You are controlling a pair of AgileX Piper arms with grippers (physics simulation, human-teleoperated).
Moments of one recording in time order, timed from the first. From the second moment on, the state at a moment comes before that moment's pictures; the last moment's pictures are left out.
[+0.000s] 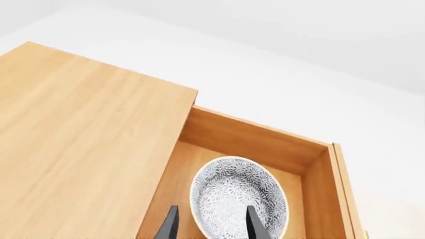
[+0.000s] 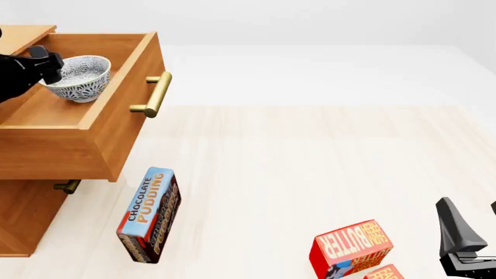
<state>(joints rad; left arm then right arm) 0.15 1.23 -0.96 0.08 -0.20 0.00 0.01 0.00 0.00 0.00</state>
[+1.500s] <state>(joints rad) 0.05 0.90 -0.89 0.23 -0.12 0.00 0.01 0.00 0.00 0.00</state>
